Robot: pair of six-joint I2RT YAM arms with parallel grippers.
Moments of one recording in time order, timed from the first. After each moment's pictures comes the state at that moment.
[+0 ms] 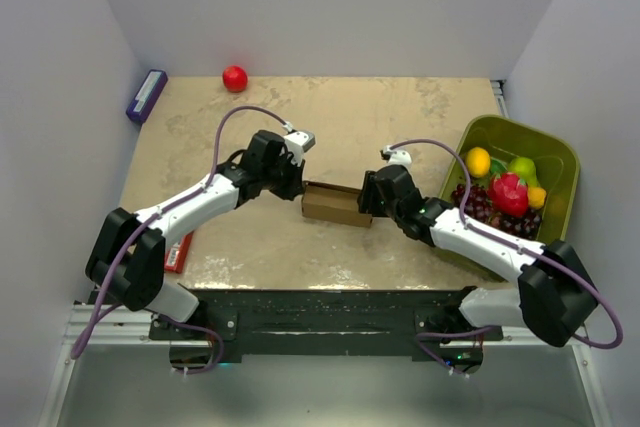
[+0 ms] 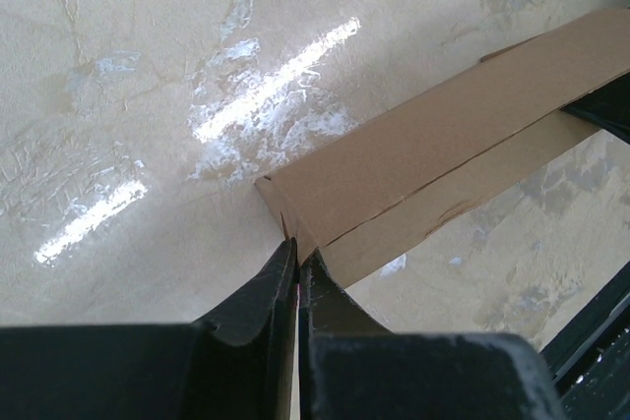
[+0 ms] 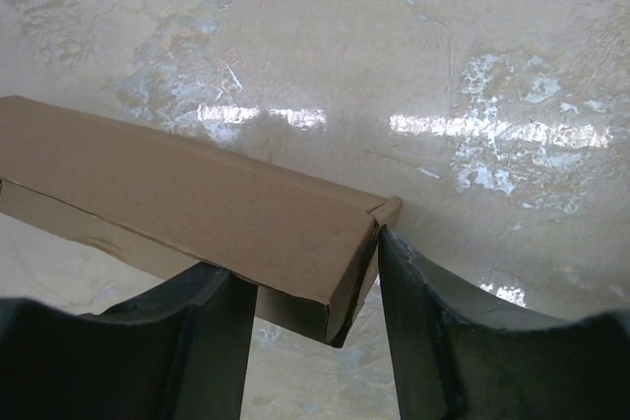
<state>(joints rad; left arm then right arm) -0.56 1.49 0.99 -0.27 0.23 -0.09 0.69 1.28 0.72 -0.16 0.29 0.60</state>
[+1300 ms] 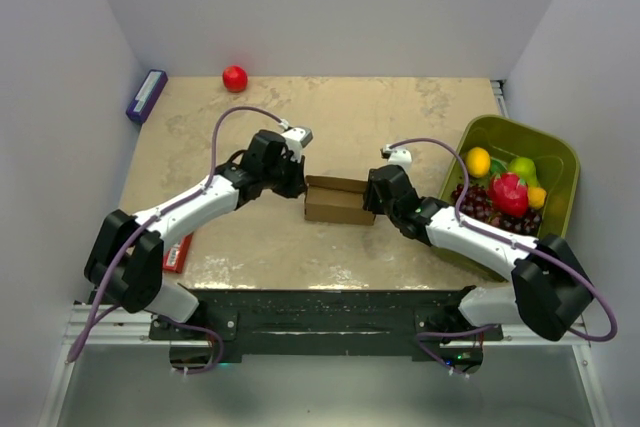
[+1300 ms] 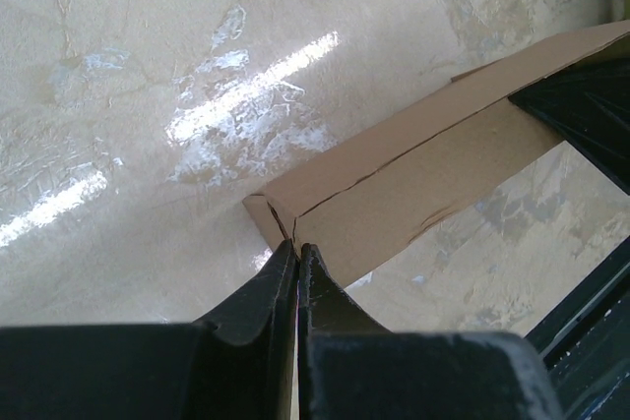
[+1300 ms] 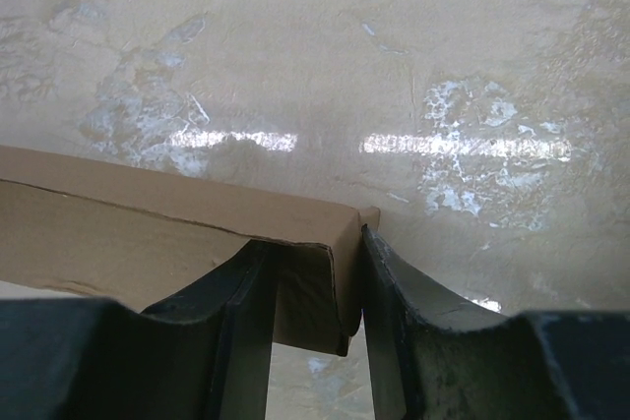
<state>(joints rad) -0.58 1.49 0.99 -0.26 0.21 -0.22 0.69 1.31 0.72 -0.12 0.39 0.58</state>
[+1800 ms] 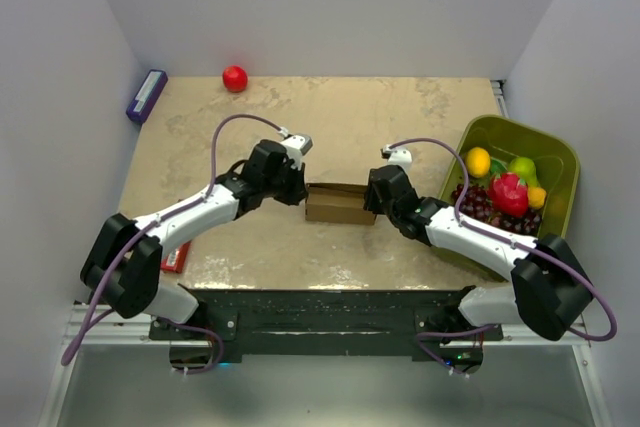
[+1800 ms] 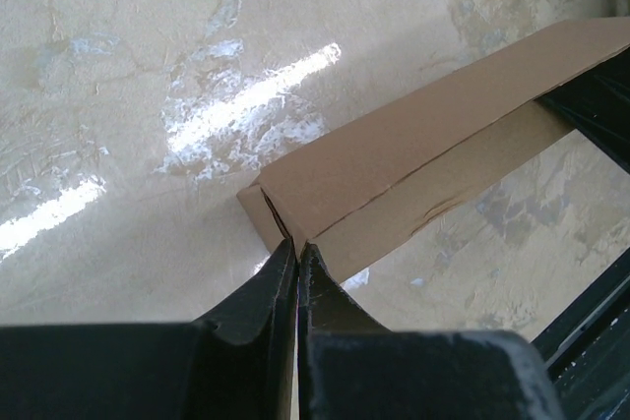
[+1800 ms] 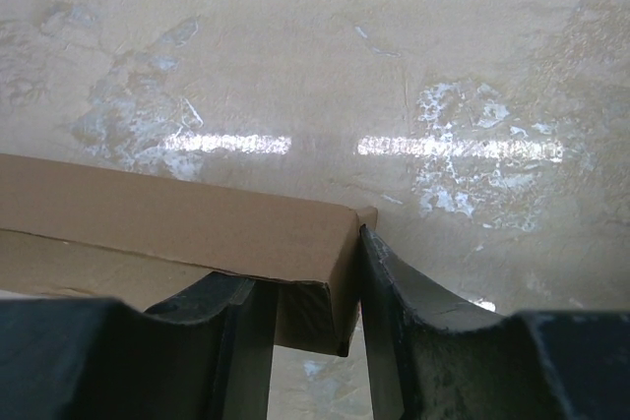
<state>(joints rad) -0.61 1.45 0.91 -0.17 0.17 -0.26 0.70 1.32 0.72 -0.11 0.40 0.58</state>
